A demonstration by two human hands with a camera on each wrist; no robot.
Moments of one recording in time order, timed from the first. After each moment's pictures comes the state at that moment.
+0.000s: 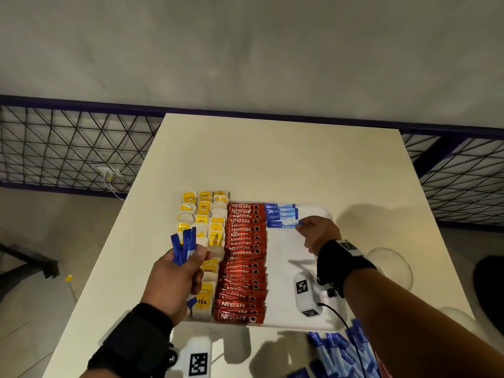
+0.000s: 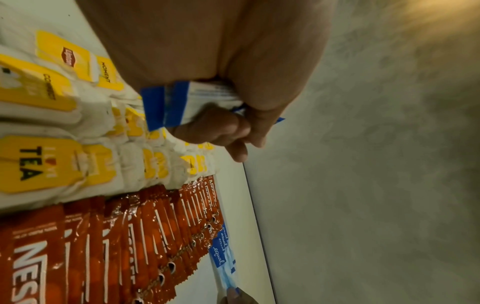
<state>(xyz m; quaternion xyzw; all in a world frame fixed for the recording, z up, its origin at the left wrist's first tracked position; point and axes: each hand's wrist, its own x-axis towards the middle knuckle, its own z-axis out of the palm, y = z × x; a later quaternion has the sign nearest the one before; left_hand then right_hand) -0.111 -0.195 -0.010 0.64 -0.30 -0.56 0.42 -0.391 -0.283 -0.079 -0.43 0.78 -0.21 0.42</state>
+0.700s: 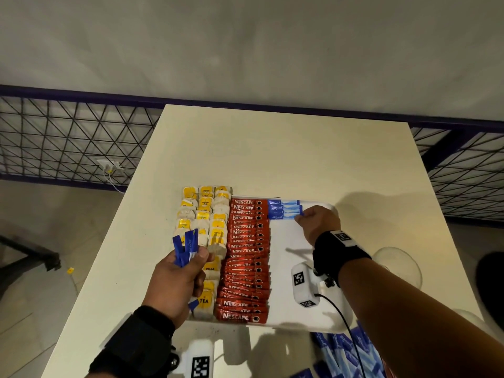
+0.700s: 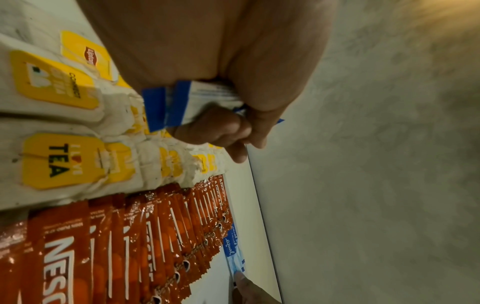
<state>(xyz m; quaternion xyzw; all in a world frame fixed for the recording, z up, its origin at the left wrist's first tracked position) -0.107 -0.194 -0.022 0.65 -0.29 -0.57 0.41 -0.382 -0.300 -0.077 -0.46 0.81 -0.16 0.34</state>
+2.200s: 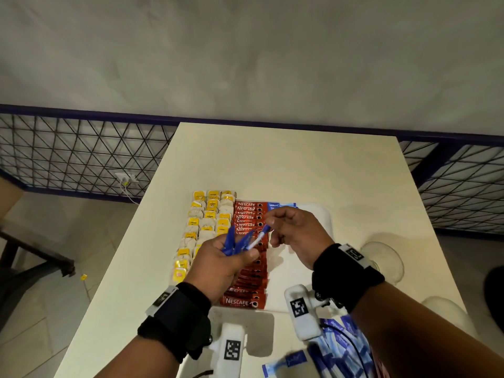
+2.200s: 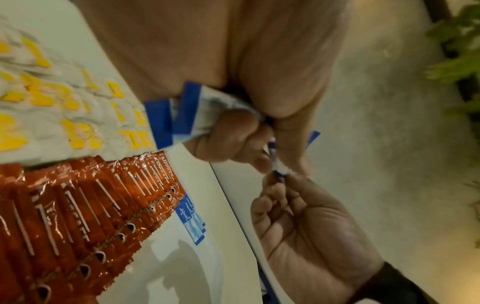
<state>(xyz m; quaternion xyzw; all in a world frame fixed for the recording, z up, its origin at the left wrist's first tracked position) -0.157 -0.176 0.020 0.57 -0.43 -0.58 0.39 -0.336 -0.223 0.028 -0.44 0.51 -0.41 0.62</state>
